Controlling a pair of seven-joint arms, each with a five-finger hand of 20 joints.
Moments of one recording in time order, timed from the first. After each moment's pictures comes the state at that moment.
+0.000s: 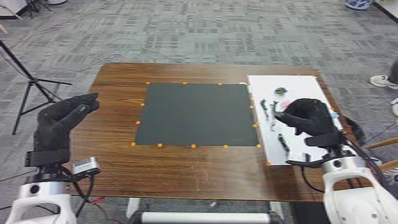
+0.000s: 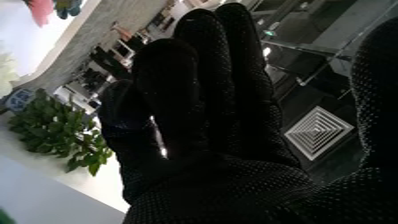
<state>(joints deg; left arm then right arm) 131.2 -60.3 -99.2 -129.7 72.4 23.7 16.1 -116.5 -70.0 96.4 -123.9 -116.9 2.5 -0.7</state>
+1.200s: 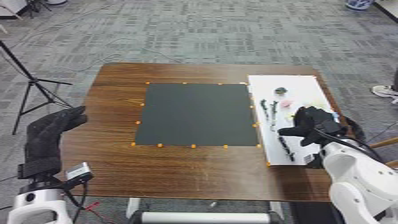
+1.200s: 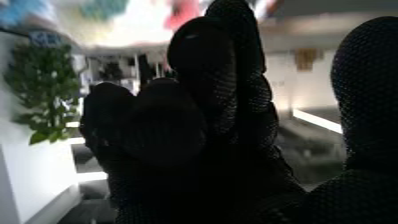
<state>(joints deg) 133.7 -60.0 -99.4 -127.4 70.5 30.8 15.6 -109.3 -58.4 91.6 -122.5 -144.0 -20.2 17.4</state>
